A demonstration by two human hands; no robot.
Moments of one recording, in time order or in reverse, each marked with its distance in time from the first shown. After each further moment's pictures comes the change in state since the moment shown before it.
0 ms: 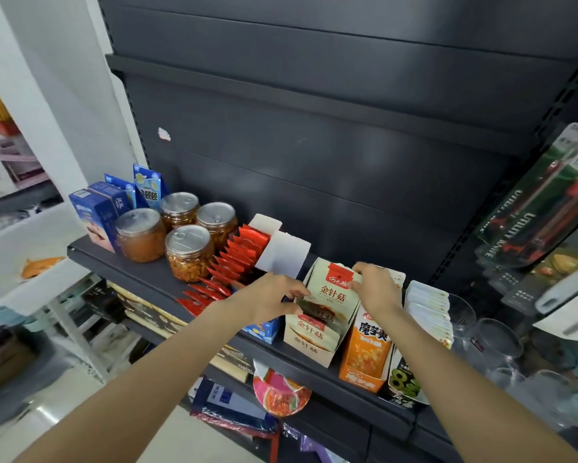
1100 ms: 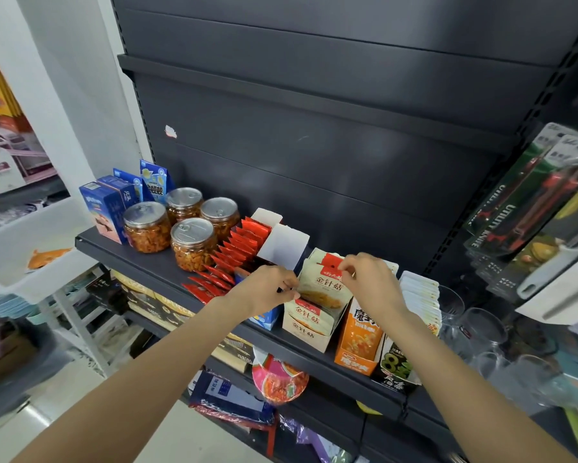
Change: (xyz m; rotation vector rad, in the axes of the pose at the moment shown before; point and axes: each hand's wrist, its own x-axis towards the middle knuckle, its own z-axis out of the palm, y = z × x) left_hand -0.020 0.007 0.010 -0.032 0.116 -0.110; right_hand -0.055 -0.027 -0.036 -0.041 0.111 -0.238
